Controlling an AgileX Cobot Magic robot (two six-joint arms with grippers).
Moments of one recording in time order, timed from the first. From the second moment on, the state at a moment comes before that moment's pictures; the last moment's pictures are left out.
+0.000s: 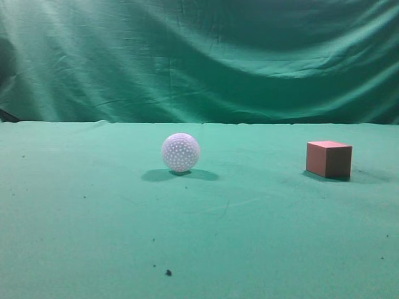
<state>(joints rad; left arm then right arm) 0.05 -0.02 0.02 0.15 0.37 -0.28 0.00 -0.01 0.02 0.10 0.40 0.00</state>
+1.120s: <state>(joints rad) 0.05 -0.02 0.02 0.15 0.37 -0.28 0.00 -0.01 0.03 0.23 -0.04 0.02</state>
